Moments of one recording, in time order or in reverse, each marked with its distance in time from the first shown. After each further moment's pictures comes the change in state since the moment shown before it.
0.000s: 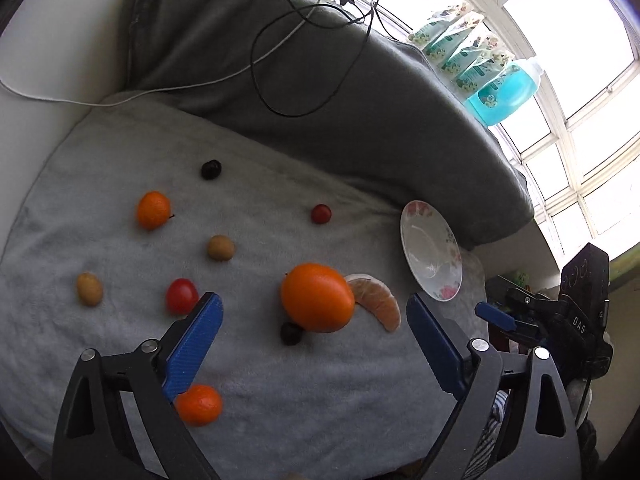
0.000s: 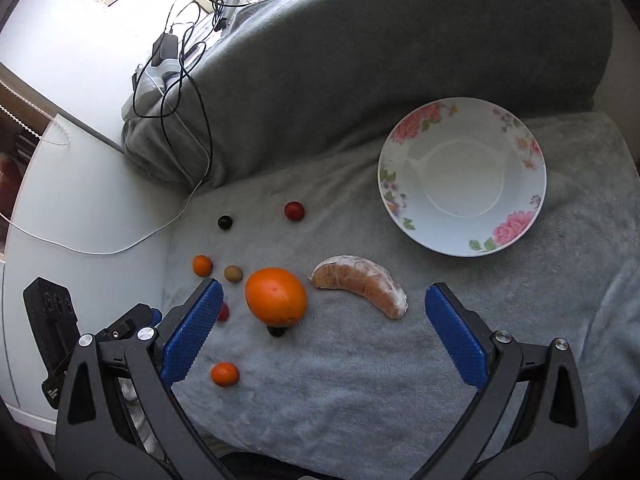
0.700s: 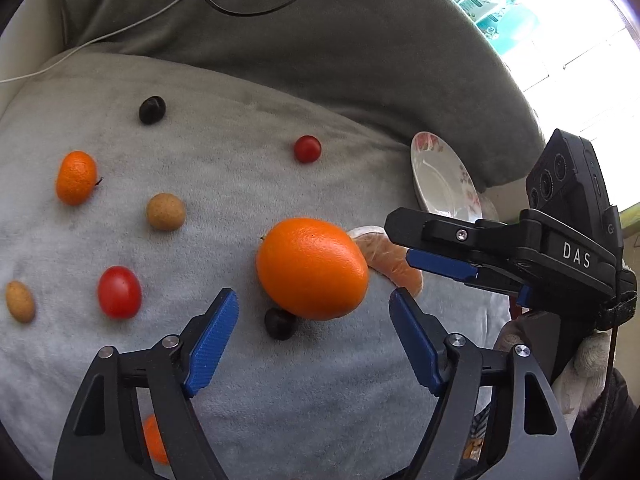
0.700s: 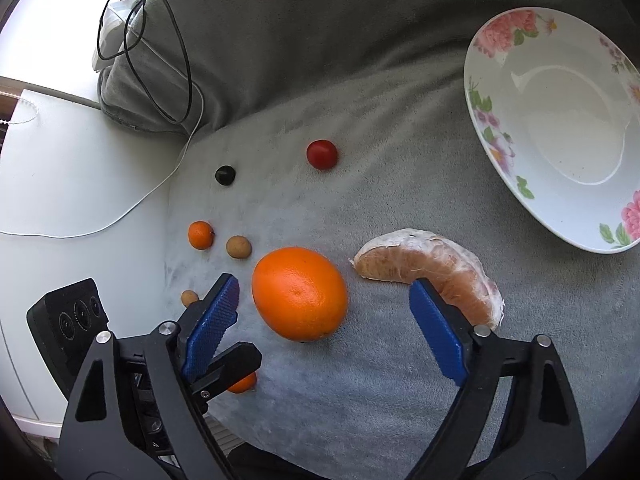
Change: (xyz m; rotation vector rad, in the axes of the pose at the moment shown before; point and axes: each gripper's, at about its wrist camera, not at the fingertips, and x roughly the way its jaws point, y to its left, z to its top) left arm 0.071 -0.005 -0.007 0.099 0.184 -0.027; right arm 0.110 0.017 0.007 0.026 0.248 0.073
